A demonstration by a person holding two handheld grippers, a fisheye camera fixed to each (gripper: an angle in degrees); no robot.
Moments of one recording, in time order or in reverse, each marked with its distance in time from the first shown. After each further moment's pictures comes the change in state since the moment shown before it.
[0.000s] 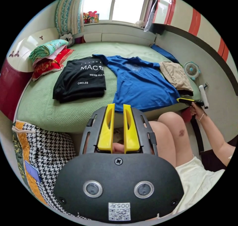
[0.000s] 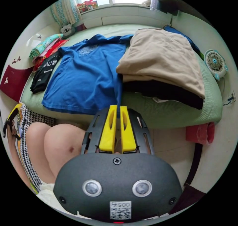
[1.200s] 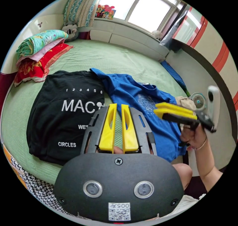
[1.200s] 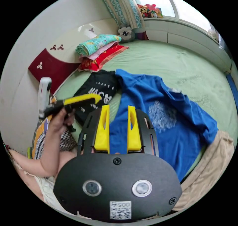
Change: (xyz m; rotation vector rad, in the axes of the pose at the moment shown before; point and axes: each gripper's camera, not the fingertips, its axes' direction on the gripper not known) left arm -0.119 -0.336 0.115 0.070 0.154 -0.175; right arm -0.264 -0.392 0.042 0.102 -0.381 -0.452
